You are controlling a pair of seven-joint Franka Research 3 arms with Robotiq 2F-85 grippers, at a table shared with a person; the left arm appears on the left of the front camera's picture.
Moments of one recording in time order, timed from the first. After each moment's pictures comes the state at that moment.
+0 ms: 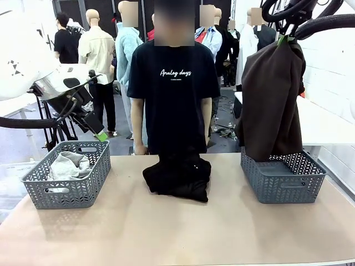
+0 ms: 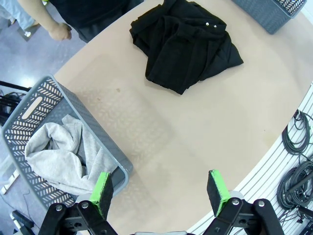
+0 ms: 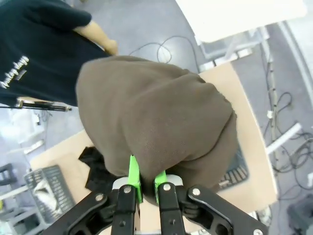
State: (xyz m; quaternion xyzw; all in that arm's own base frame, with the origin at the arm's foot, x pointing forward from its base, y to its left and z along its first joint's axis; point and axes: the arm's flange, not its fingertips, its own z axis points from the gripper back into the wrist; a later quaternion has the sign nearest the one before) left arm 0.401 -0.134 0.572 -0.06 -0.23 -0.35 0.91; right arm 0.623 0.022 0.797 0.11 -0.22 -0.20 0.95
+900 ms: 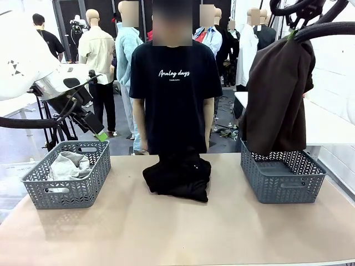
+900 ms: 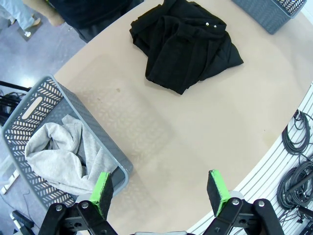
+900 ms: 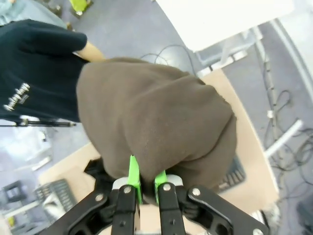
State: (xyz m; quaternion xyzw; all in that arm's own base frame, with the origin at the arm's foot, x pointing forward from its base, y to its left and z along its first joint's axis) left arm 0.401 -0.134 0.572 -0.06 -0.23 -0.35 0.91; right arm 0.609 -0.010 0.823 0.11 -0.24 -0.24 0.93
